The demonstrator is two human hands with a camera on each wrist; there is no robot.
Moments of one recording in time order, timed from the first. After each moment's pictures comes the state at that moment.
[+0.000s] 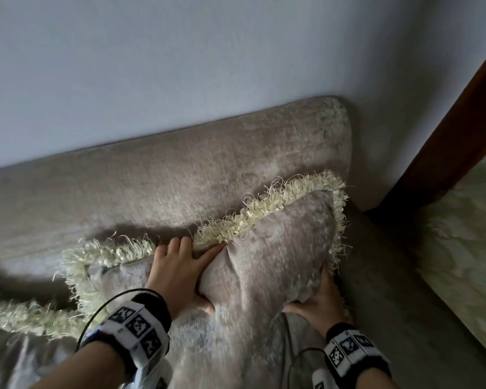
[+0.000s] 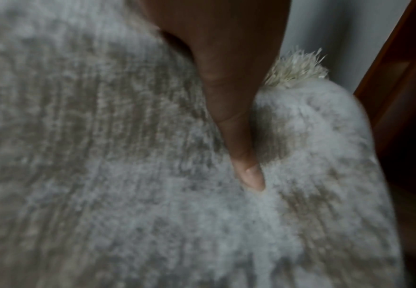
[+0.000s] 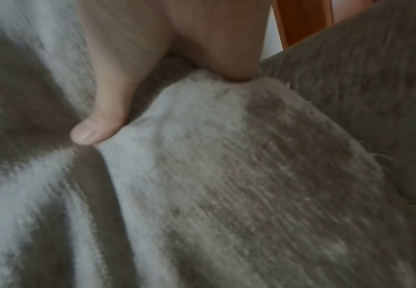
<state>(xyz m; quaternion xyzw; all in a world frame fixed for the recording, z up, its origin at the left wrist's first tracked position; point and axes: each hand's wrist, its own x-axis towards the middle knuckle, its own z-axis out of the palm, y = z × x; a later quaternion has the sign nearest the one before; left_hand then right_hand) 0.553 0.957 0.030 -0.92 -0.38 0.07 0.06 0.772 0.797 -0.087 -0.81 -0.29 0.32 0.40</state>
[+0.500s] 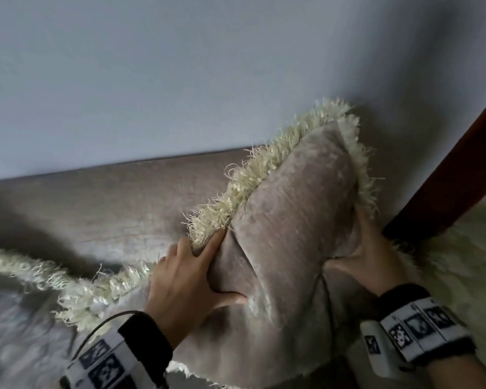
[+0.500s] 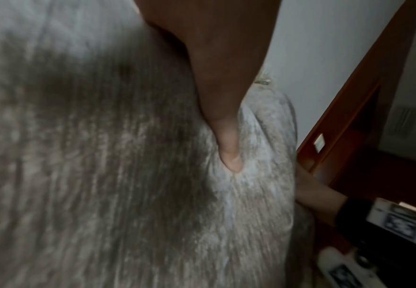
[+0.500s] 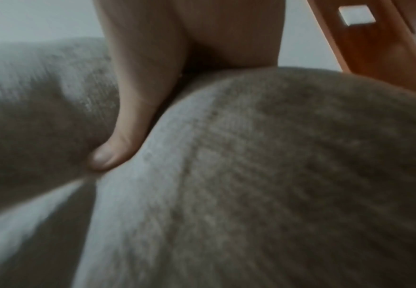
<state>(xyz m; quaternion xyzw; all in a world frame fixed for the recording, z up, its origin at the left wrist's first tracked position) 0.508 0.902 0.140 -0.88 -0.47 -0.08 -0.05 0.793 0.805 0.118 -0.76 -0.48 0.16 0.40</state>
